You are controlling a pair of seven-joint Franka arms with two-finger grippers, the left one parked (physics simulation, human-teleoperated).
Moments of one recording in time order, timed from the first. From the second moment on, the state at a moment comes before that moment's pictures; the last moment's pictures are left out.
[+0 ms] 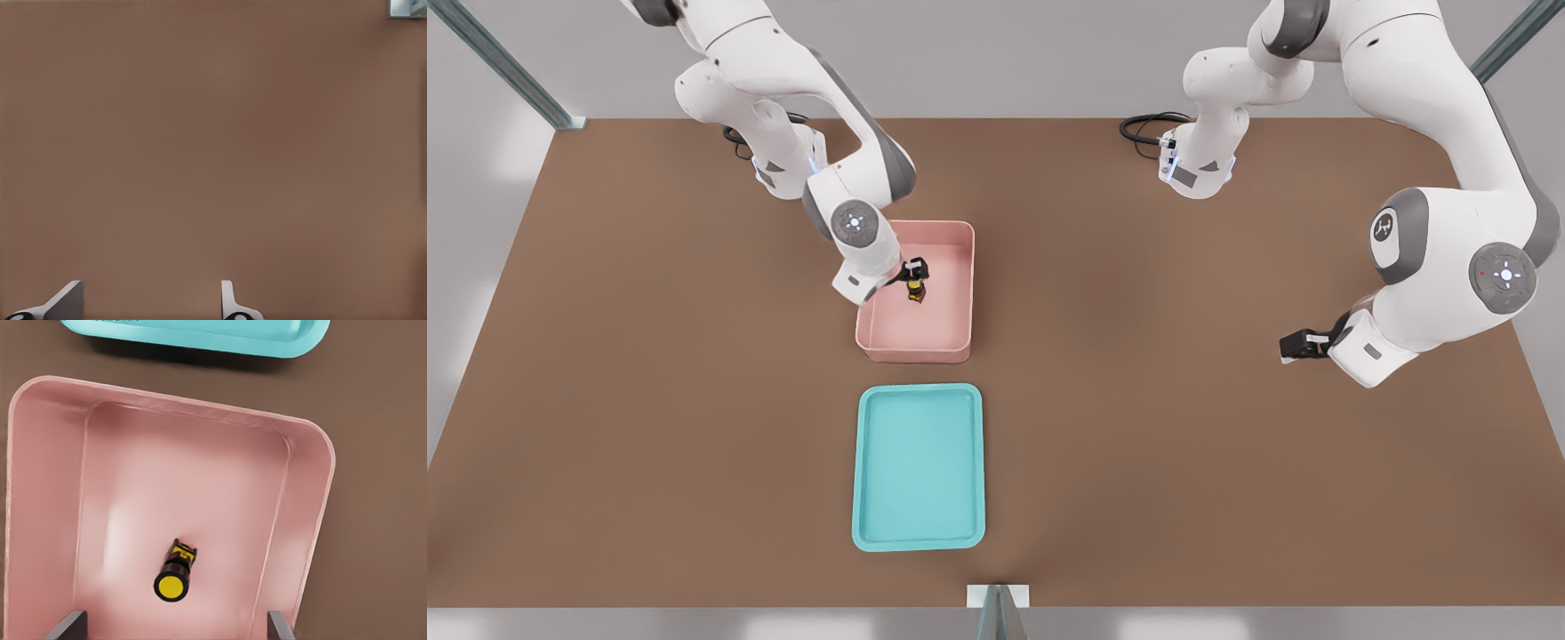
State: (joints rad) arm 0.65 0.13 0.00 -2.15 0.13 2.13 0.43
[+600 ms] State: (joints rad) arm 0.76 0.22 0.01 -2.34 0.13 2.46 0.82
